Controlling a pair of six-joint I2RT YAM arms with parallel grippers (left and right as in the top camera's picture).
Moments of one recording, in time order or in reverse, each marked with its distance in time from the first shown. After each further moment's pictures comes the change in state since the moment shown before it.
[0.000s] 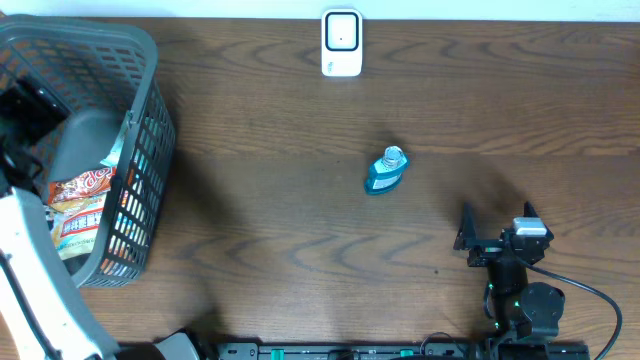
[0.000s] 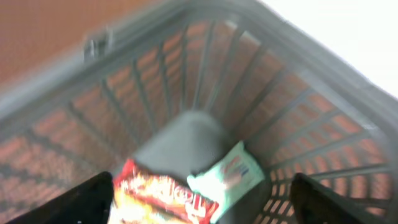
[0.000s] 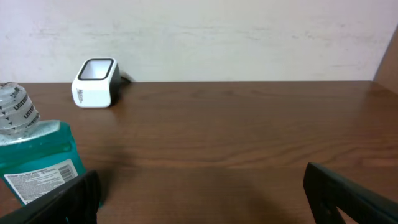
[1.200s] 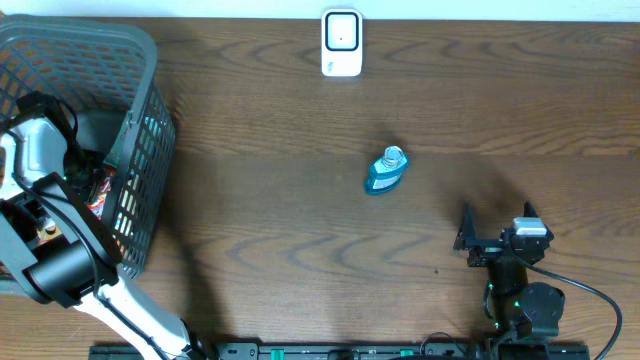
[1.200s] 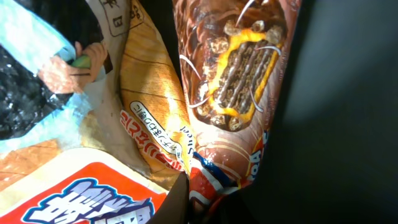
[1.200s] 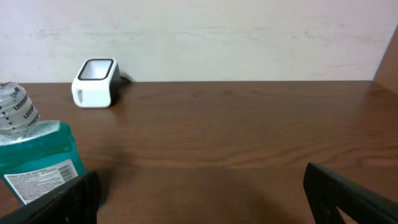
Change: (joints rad) left arm -0.014 0.641 -0.010 -0.201 -0.206 -0.718; right arm 0.000 0.000 0.000 0.000 0.000 0.000
